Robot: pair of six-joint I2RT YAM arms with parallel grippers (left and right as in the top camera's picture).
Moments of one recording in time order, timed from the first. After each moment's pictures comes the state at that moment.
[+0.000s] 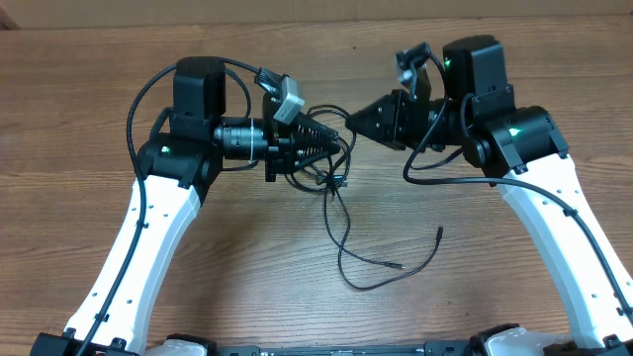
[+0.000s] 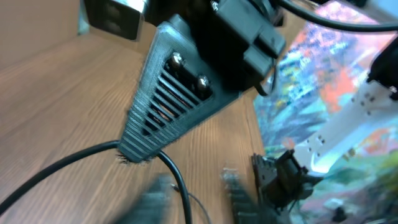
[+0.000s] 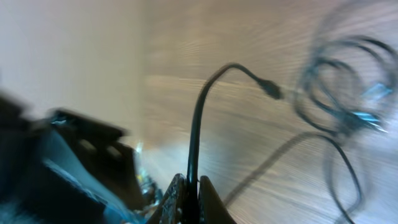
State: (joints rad) left arm -0.22 1.44 1.25 -0.45 1.25 0.24; right arm 0.32 1.49 1.50 -0.85 -0.69 0.63
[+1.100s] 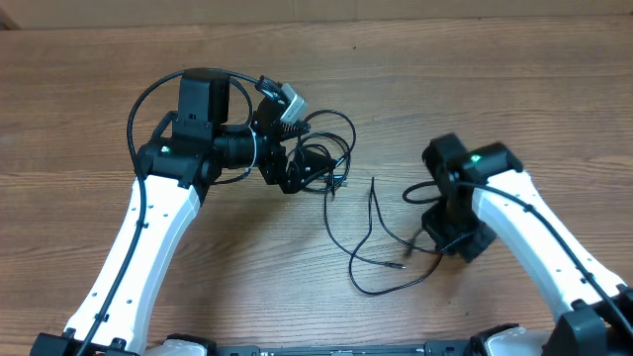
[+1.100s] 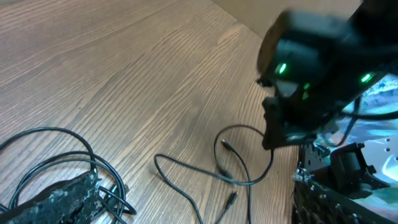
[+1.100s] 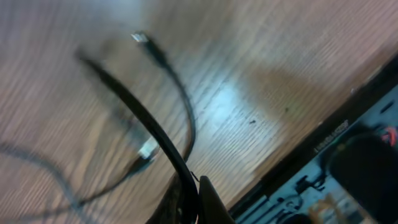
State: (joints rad) left arm -0.22 1.44 1.25 -0.63 0.93 0.24; right arm 0.32 1.50 1.07 -1.37 0.00 1.24
